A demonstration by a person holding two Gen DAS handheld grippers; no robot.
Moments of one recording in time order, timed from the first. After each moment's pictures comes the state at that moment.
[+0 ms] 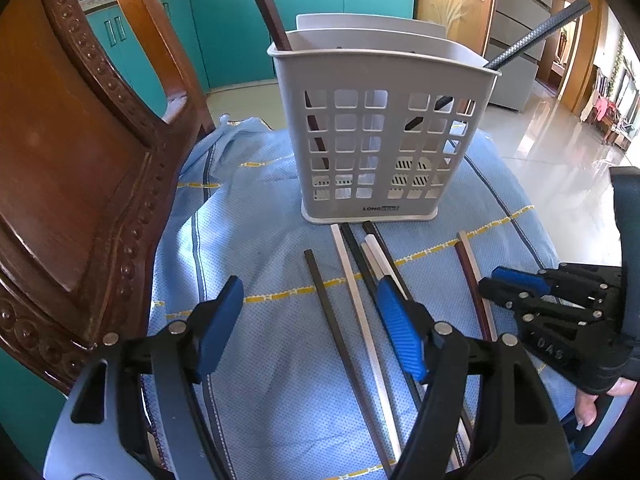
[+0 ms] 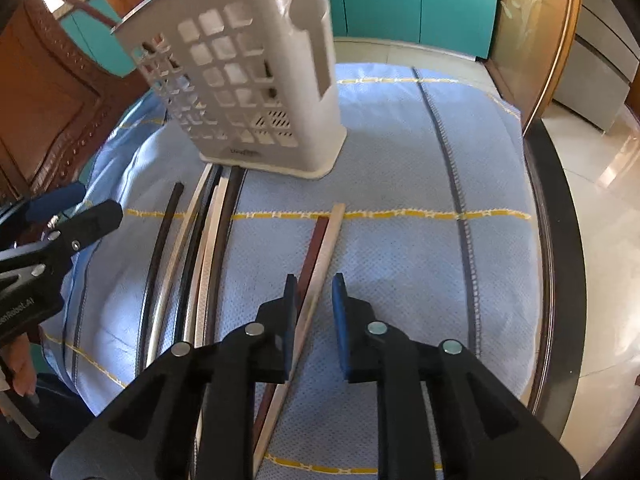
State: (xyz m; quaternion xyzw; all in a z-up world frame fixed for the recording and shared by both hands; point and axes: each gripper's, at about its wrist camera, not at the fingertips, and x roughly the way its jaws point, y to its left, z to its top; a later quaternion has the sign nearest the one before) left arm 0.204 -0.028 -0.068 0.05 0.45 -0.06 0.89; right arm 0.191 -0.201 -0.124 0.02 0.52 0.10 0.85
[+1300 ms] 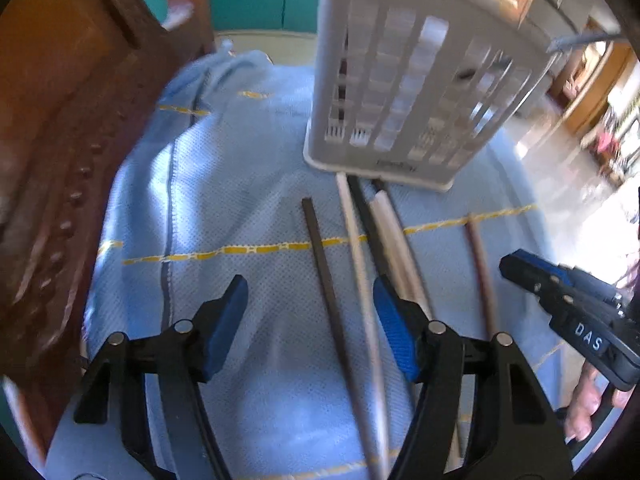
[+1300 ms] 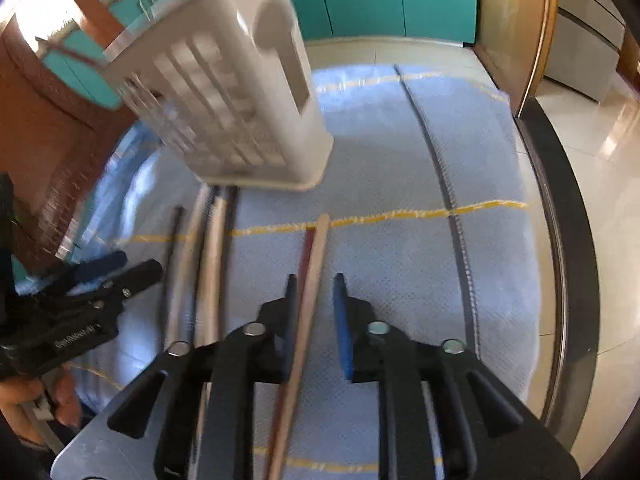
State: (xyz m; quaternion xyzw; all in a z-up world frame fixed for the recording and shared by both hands) left arm 0.214 -0.011 -0.096 -0.05 0.51 -0.06 0.86; right arm 0.177 -0.219 -0.090 0.10 0.49 0.11 0.86
